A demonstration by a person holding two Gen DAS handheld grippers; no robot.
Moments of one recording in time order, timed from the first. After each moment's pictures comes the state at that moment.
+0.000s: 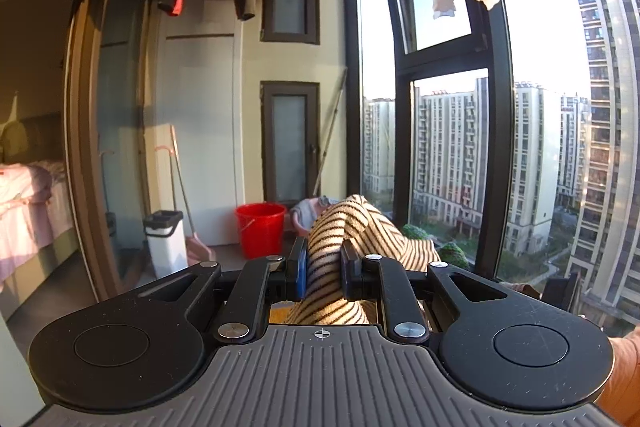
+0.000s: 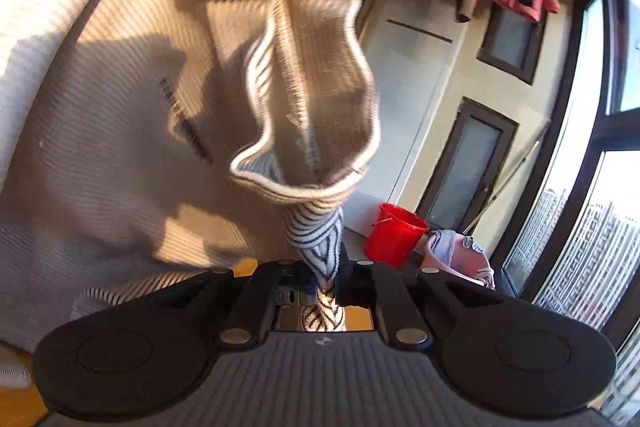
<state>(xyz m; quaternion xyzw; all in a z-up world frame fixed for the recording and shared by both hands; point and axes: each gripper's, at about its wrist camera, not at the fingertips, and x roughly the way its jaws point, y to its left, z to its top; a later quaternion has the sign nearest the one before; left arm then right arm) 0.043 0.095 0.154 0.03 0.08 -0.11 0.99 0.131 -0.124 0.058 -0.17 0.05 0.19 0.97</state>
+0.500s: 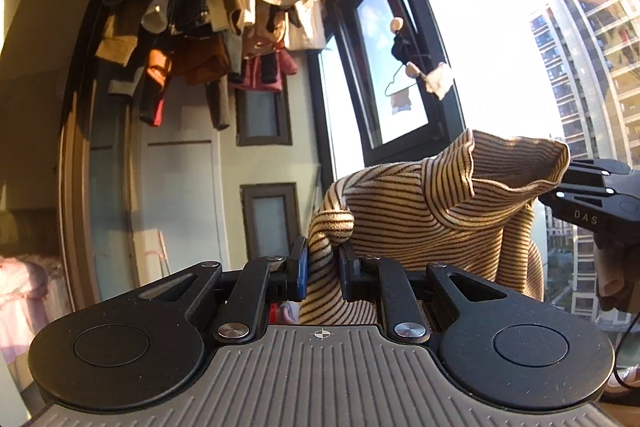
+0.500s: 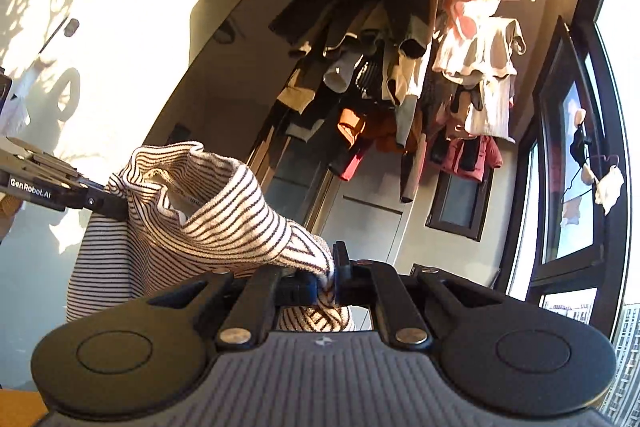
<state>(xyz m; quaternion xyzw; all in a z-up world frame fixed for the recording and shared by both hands) -0.071 0.077 0.227 0.06 -0.08 -0.16 0.98 -0.062 -0.224 0.241 -0.15 -0.18 0.20 0.95</state>
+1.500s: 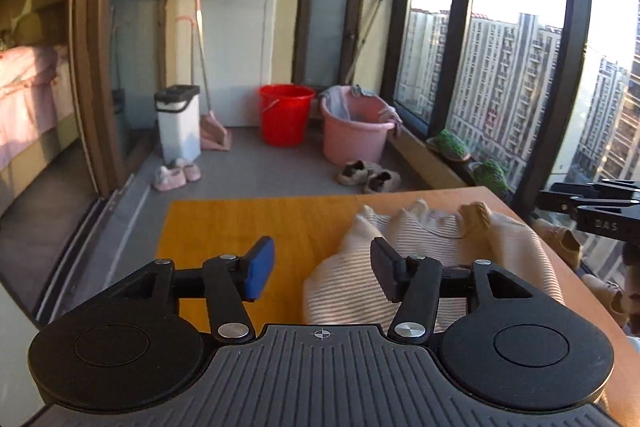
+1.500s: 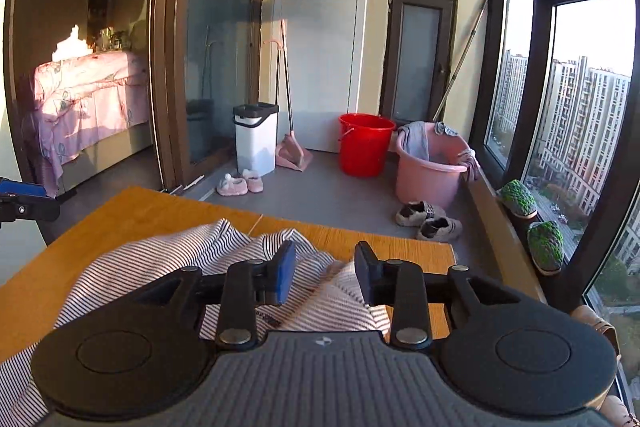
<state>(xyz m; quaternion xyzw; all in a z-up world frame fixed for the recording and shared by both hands) 0.199 0.080 0.038 -0.03 0.28 -0.11 0.95 0.225 -0.204 0.039 -0.06 0.24 0.12 0.96</state>
